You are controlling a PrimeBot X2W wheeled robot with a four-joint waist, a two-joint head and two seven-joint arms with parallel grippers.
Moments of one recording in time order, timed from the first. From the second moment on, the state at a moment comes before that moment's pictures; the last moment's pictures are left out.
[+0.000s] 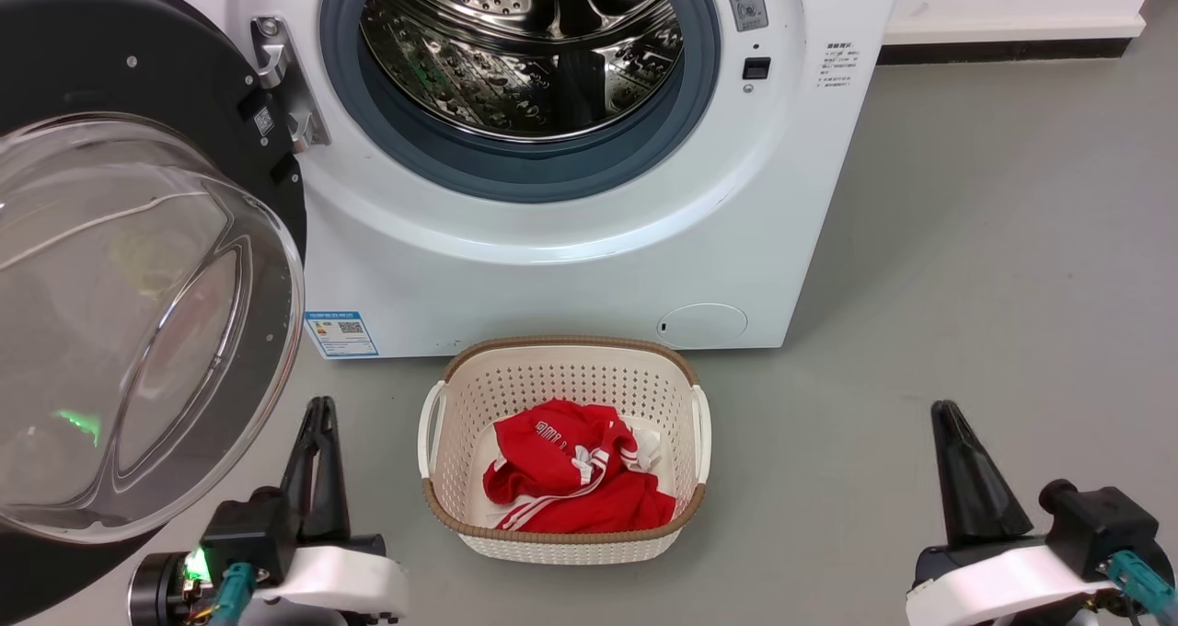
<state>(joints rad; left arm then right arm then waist) 0.01 0.06 0.00 0.07 -0.05 0.05 -0.25 0.04 -0.05 0.01 0.05 0.14 0.13 -0.21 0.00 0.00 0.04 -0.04</state>
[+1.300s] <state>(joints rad) -0.03 0.05 0.05 0.14 -0.75 -0.03 -0.09 -0.01 -0.08 0.00 0.14 0.83 0.13 -0.10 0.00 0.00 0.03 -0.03</state>
